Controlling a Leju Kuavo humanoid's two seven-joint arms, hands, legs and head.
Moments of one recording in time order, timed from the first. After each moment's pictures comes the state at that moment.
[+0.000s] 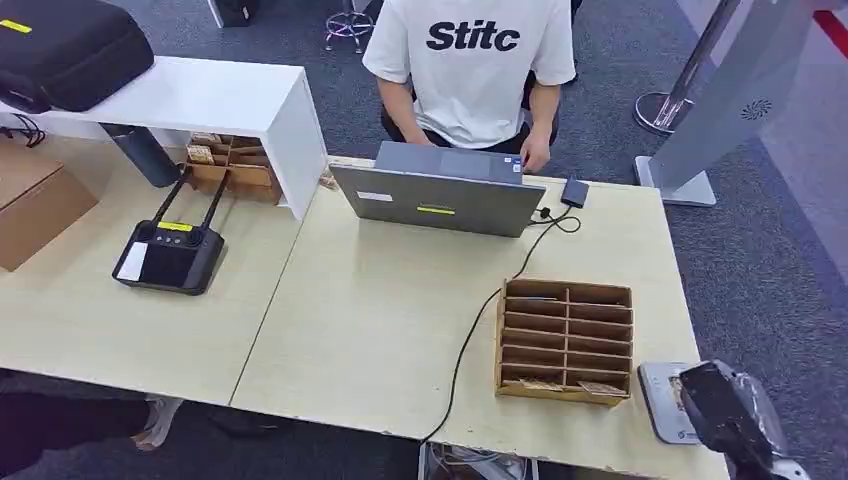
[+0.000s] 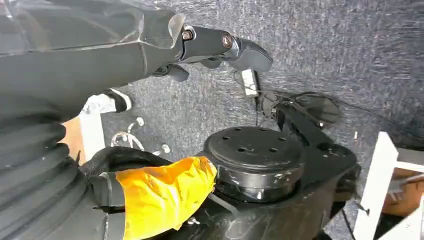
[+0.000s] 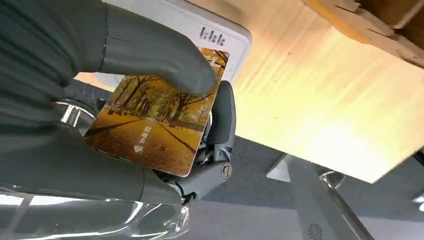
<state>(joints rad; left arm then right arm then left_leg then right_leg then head) 0.59 0.24 -0.45 -1.37 0.56 0.59 0.36 0.17 -0.29 -0.11 -1.55 0.51 -0.10 0.02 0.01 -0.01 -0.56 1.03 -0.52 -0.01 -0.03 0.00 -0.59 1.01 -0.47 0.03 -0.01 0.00</state>
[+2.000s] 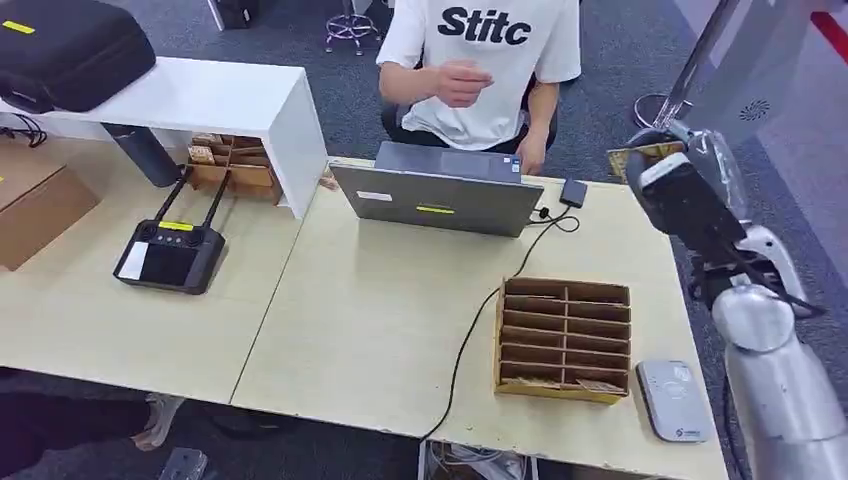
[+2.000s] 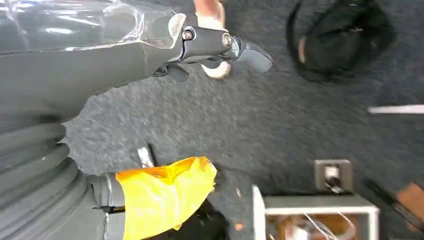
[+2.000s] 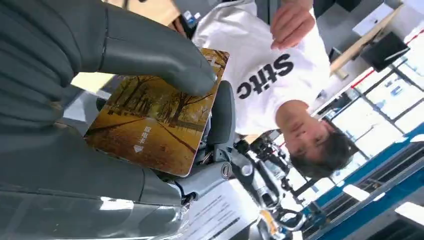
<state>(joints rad) 0.37 -0.26 0.56 -1.23 -0.37 -0.24 0.04 -0.67 -0.30 0.29 -1.44 0.41 -0.04 -0.08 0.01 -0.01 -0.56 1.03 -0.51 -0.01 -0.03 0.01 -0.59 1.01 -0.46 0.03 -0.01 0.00</state>
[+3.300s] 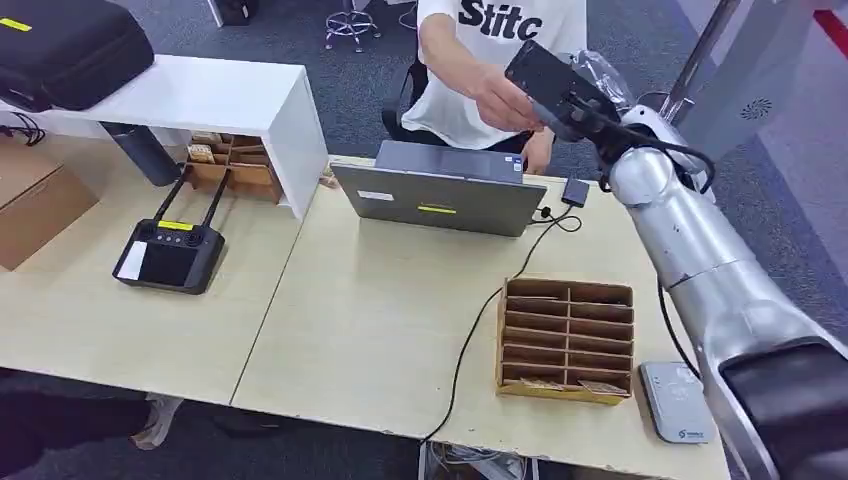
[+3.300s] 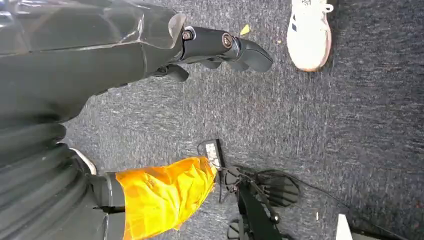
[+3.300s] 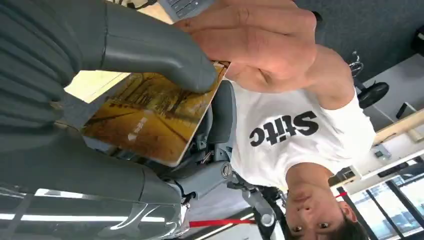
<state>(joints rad) 0.16 -0.19 0.90 -0.80 -0.64 -0.29 0.03 -1.16 -0.04 0.58 -0.74 0.42 -0.04 0.04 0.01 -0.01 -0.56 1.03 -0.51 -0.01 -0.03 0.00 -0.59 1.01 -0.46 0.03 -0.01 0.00</state>
